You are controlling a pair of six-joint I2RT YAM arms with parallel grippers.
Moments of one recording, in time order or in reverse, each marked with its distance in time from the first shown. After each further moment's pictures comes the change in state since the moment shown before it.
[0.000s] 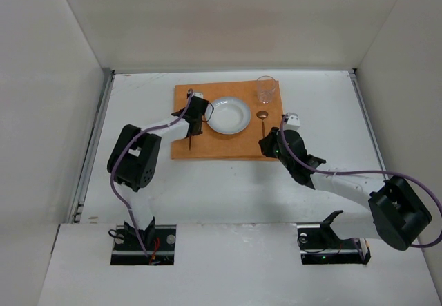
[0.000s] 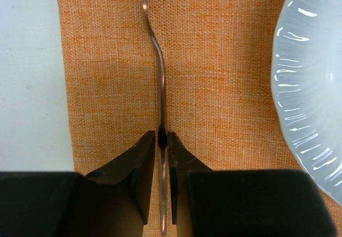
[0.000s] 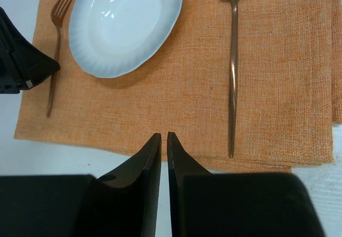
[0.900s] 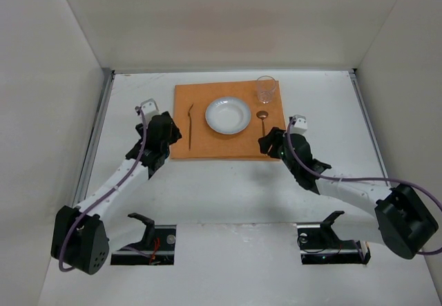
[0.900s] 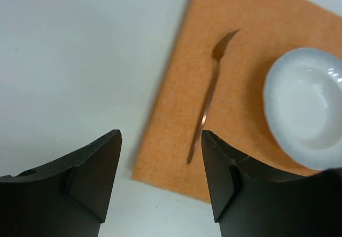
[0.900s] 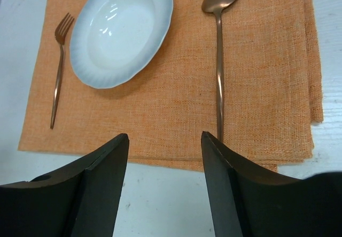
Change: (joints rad) left arm 0.053 -0.742 -0.417 0.064 -0.114 -0.285; right arm -0.012 -0.066 -0.060 0.047 0.039 0.008
